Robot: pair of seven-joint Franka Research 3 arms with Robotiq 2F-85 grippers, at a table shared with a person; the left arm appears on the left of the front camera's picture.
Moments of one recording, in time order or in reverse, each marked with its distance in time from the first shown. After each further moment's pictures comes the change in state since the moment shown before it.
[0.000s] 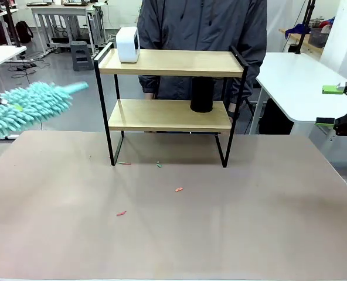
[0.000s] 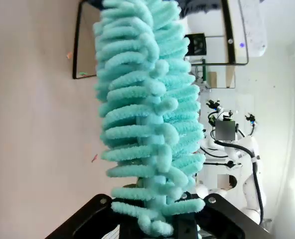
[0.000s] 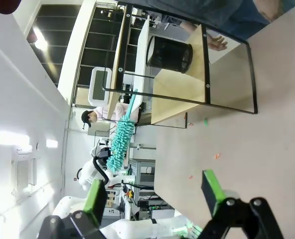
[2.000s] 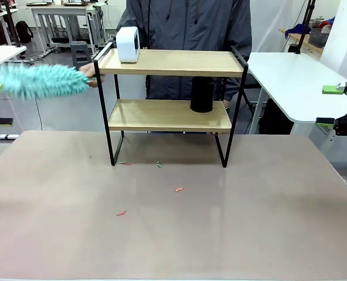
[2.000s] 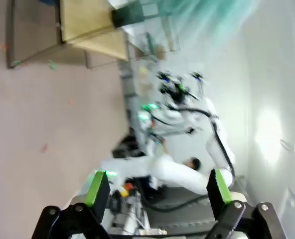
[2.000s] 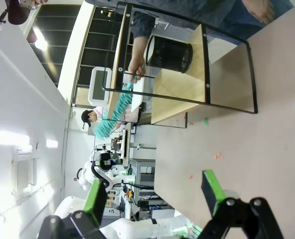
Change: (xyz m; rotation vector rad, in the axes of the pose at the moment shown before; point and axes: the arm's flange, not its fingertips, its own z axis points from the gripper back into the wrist) left arm -0.031 0.002 -0.009 -0.329 0.133 -0.085; right arm 0.000 0.000 0.000 0.000 0.000 0.000
